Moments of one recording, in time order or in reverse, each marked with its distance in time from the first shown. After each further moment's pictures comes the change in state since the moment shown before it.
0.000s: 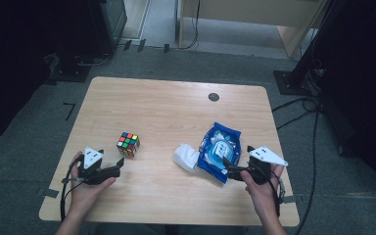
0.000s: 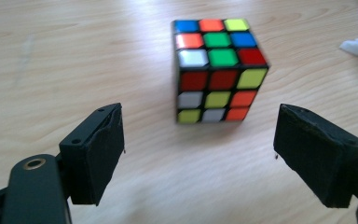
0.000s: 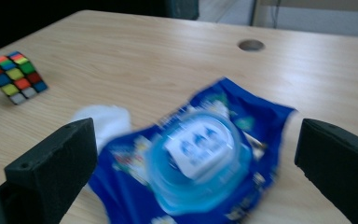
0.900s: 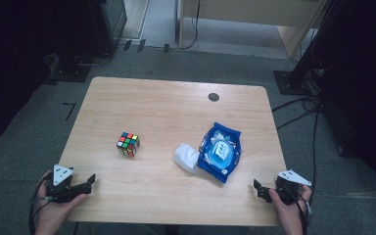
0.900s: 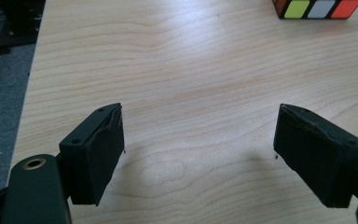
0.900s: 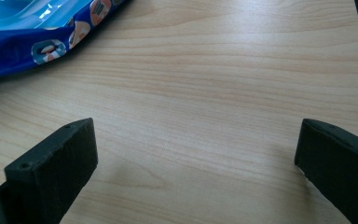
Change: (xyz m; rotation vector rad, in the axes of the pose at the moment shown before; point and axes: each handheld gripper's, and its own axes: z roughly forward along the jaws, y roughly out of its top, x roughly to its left) left arm 0.048 -0.047 -0.034 0.132 0.098 -0.003; right arm -0.083 -0.091 -0.026 0.237 -0.182 0.088
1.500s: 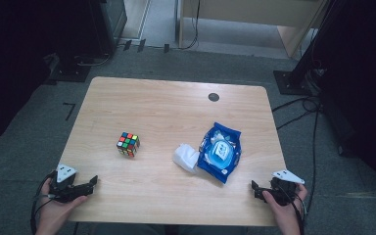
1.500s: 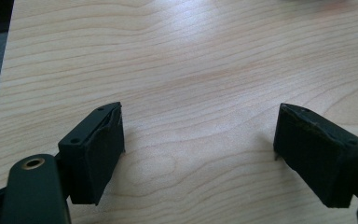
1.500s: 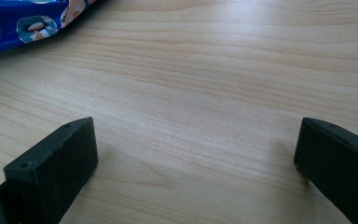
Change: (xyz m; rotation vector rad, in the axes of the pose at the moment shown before) left arm 0.000 0.002 0.005 0.048 -0.028 0.003; right arm 0.008 0.001 0.005 0.048 -0.050 -0.052
